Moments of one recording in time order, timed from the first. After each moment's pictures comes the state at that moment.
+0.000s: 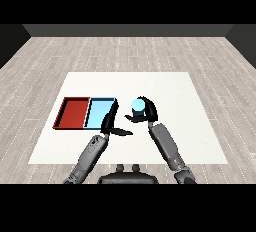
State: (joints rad) left arm -0.26 0.00 -0.38 -1.35 0.13 0.24 -0.30; right arm -0.45 0.00 0.24 -1.29 -0.11 -0.24 -0.23
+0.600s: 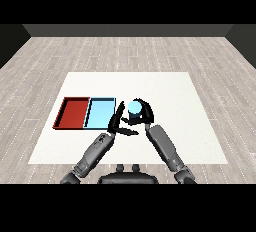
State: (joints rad) left arm -0.37 0.00 -0.49 -1.17 0.28 0.33 -0.37; right arm -0.45 0.00 0.32 -1.28 -0.17 -0.27 -0.25
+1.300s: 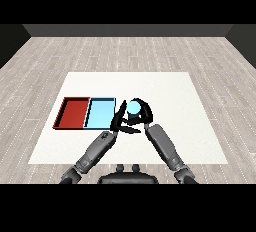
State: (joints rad) left arm -0.44 0.00 -0.53 -1.10 0.35 0.37 -0.37; right arm -0.47 0.00 0.33 -1.26 -0.19 -0.25 -0.28
